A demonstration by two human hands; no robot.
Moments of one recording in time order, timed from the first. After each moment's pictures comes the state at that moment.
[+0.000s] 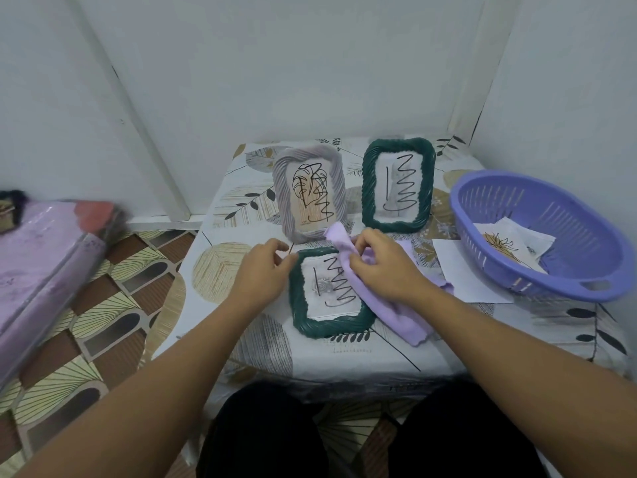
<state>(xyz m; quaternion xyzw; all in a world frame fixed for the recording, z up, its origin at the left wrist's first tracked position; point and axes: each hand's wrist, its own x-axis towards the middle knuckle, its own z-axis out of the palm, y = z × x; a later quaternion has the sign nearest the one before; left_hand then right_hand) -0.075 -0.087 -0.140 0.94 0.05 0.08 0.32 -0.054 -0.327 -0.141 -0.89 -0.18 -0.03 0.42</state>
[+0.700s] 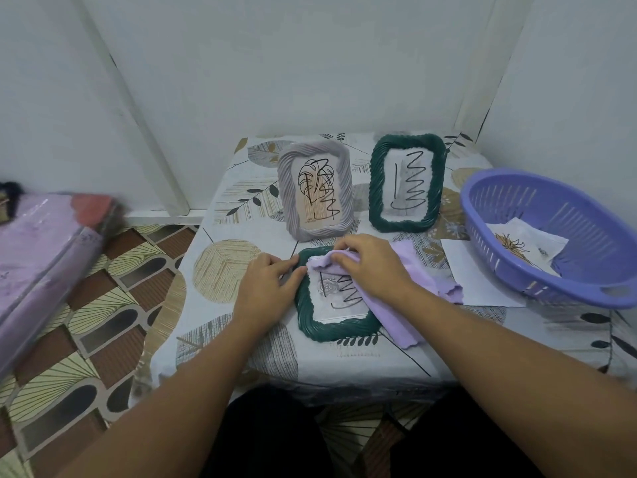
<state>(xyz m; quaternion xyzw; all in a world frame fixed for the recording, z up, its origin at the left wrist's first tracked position) -0.079 -0.079 -0.189 0.94 0.03 0.13 0.30 -0.033 -0.295 -0.157 -0.92 -0.18 -0.06 0.36</state>
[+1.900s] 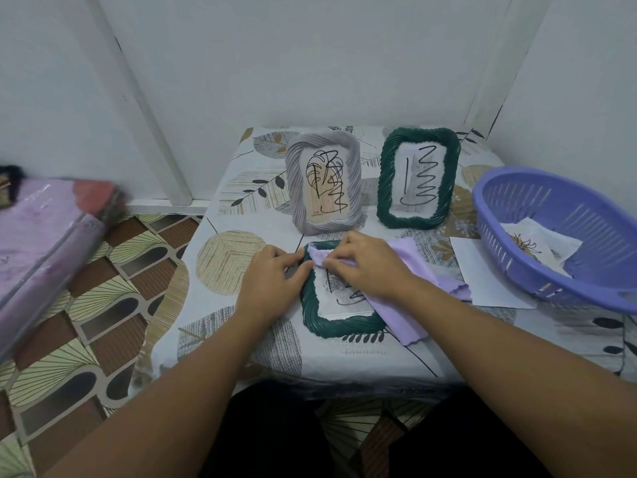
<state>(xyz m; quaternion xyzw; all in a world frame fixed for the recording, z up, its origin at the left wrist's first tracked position) -0.079 -0.079 -0.188 0.94 0.03 0.14 0.30 -0.035 -0.287 -0.155 -0.93 -0.27 -0.01 0.27</state>
